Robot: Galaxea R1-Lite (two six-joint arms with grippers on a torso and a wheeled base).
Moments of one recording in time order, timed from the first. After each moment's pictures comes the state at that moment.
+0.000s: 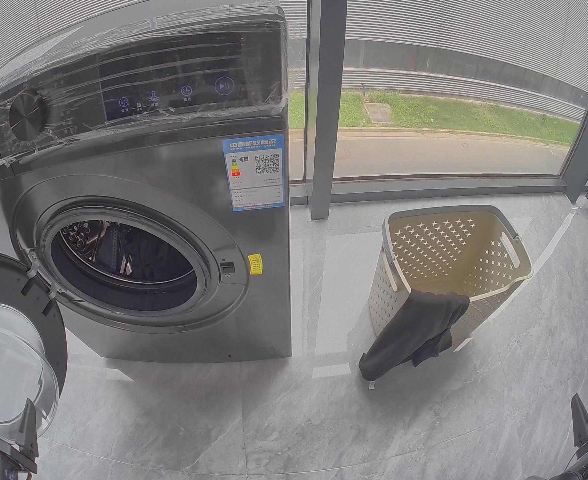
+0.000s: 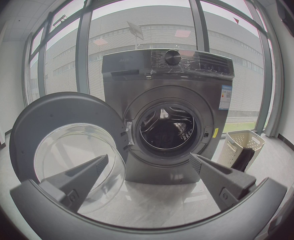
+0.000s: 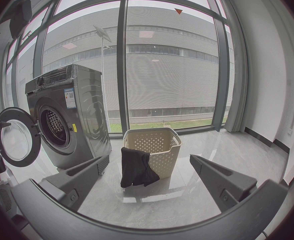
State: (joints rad) left arm -0.08 0.09 -0.02 -0.07 0.28 -0.05; right arm 0.00 0.02 -0.02 -0.03 -0.03 0.01
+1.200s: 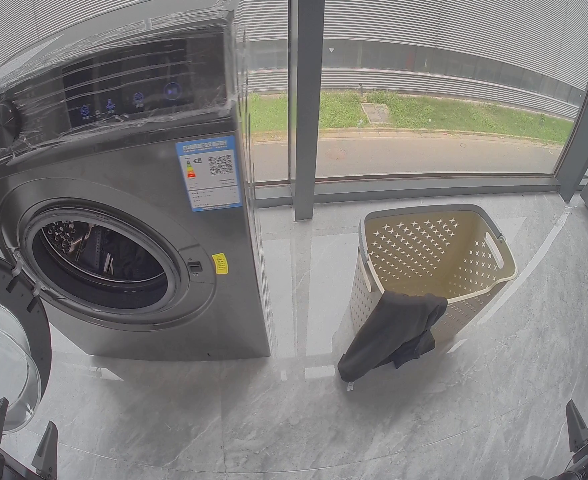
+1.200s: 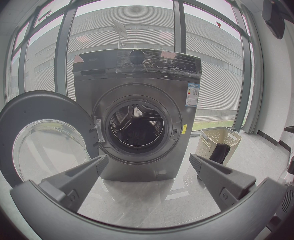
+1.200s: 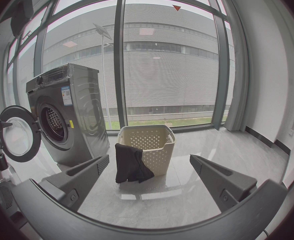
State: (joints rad) left arm 0.00 0.01 -0.02 0.00 0.01 -0.04; right arm 0.00 0.01 -0.02 0.01 -0.01 0.00
